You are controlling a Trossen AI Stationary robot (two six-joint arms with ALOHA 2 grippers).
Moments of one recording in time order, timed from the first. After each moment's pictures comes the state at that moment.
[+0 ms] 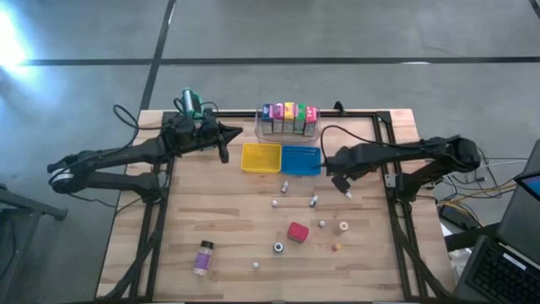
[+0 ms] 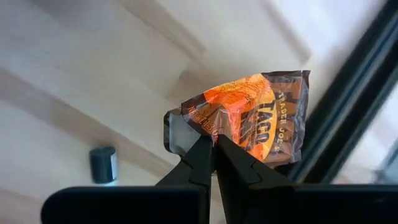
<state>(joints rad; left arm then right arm) 0.41 0.96 0.62 0.24 0.01 -0.05 -0.10 1.39 0.88 -1.19 0.35 0.82</state>
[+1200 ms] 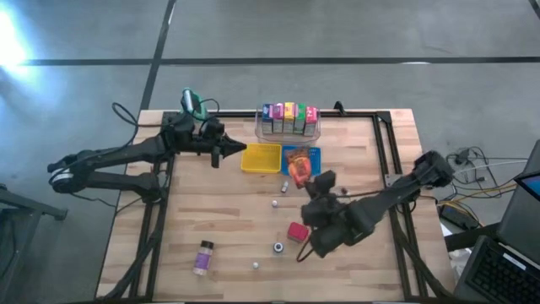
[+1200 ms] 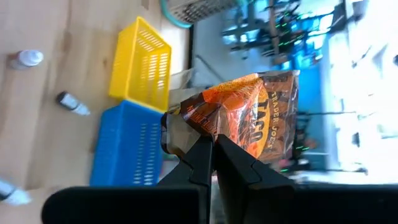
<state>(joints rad) 0.41 0.96 0.65 0.24 0.41 -0.53 0.54 1.75 1.59 -1.24 1.13 0.09</state>
